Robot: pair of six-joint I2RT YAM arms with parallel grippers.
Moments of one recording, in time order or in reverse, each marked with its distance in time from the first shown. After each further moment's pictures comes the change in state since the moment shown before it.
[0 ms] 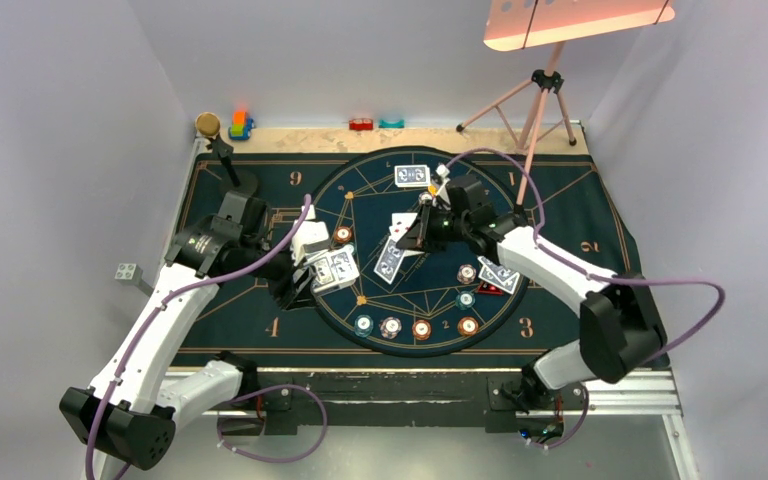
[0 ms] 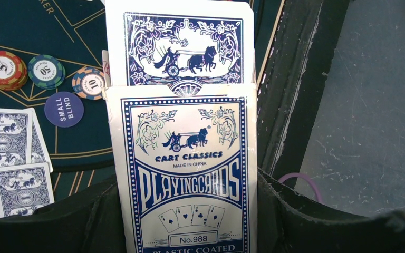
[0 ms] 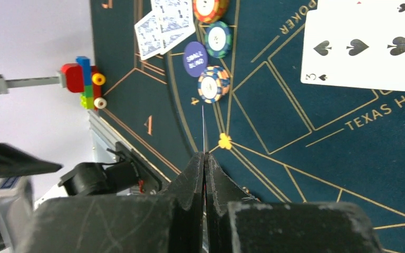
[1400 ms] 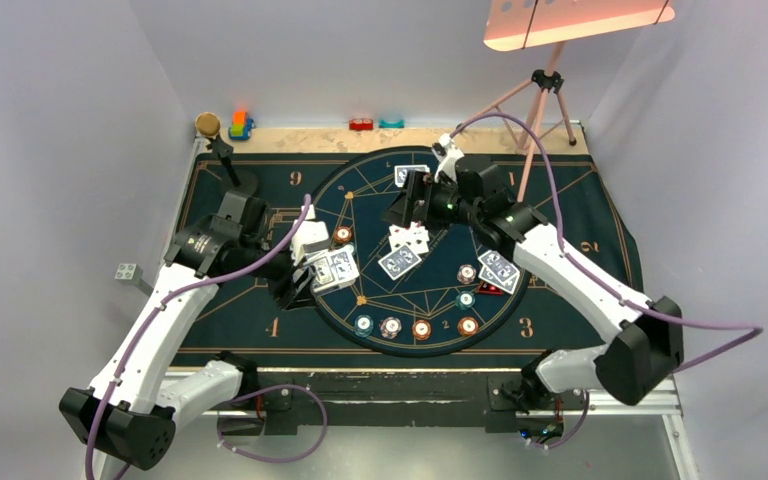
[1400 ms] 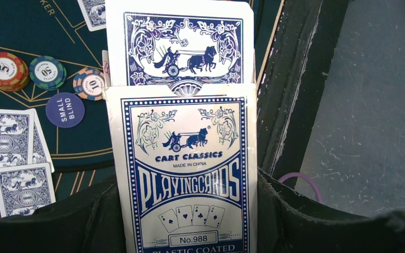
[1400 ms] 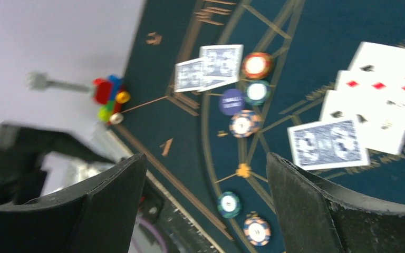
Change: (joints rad) left arm 0.000 0.000 0.006 -0.006 0.001 0.005; right arm 0.038 -0.063 0.148 -0.067 0.138 -0.131
